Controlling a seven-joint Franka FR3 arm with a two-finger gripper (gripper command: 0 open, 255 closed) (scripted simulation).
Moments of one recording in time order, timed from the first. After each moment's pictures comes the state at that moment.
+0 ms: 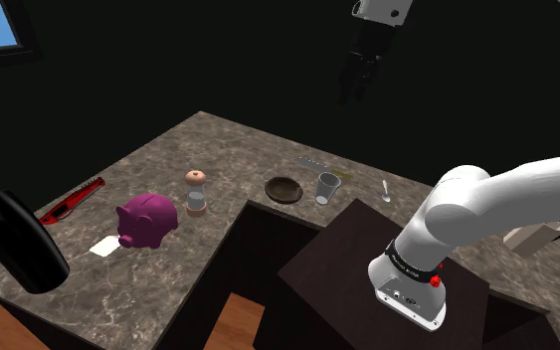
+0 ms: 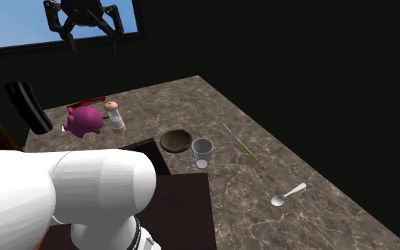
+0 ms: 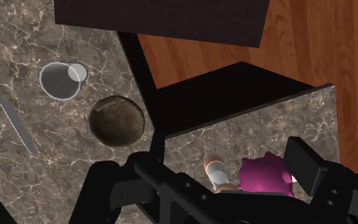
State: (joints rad) arm 0.00 -0.74 0.04 -2.29 0.11 1.52 -0.02
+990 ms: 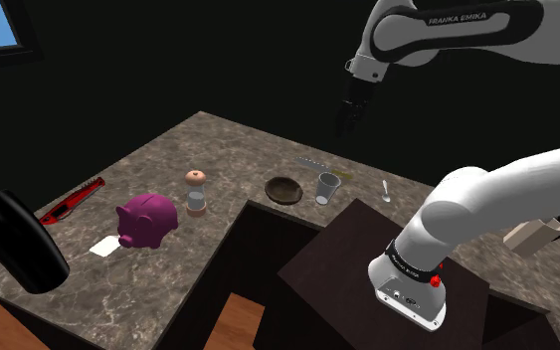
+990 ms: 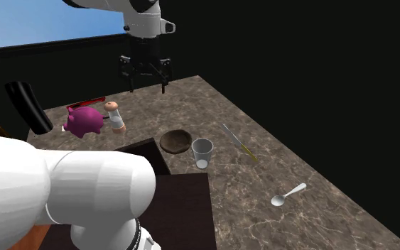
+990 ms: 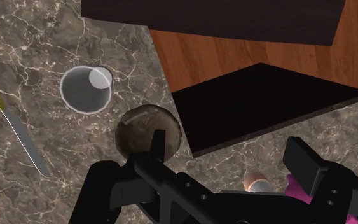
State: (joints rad) arm -0.08 -0.63 -0.15 -2.54 0.01 1.85 -0.25
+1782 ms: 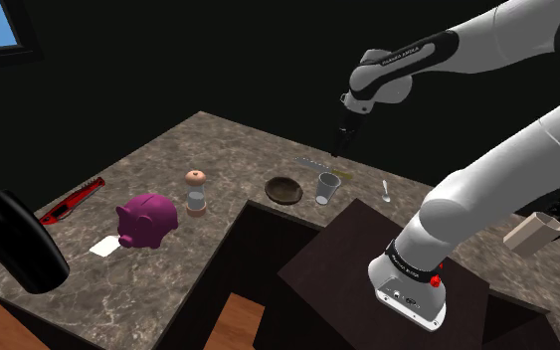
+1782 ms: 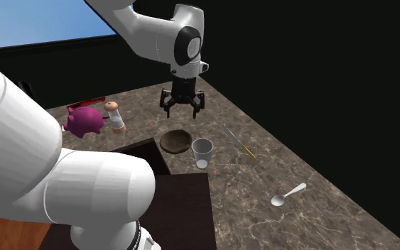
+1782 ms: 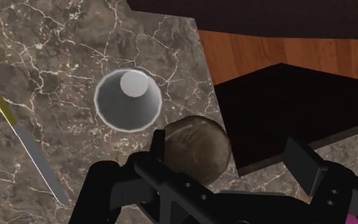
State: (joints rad) arm -0.13 -0.30 -0.34 -2.58 -0.01 2.20 -0.49
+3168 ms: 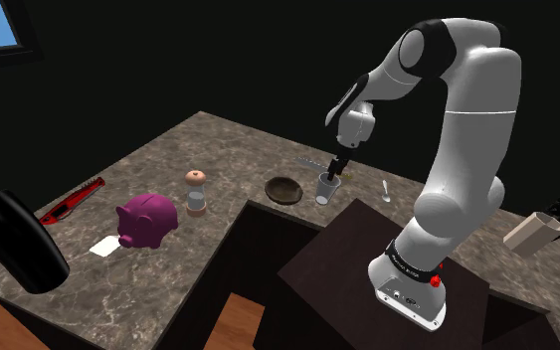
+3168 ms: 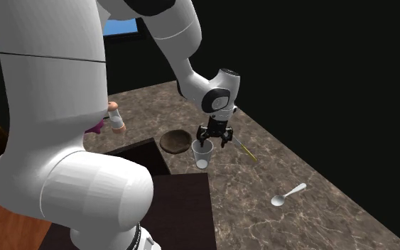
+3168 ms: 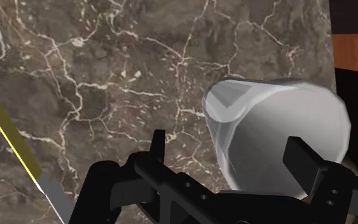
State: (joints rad) arm -0.26 0.42 -0.37 -2.32 0.41 2.53 -1.01
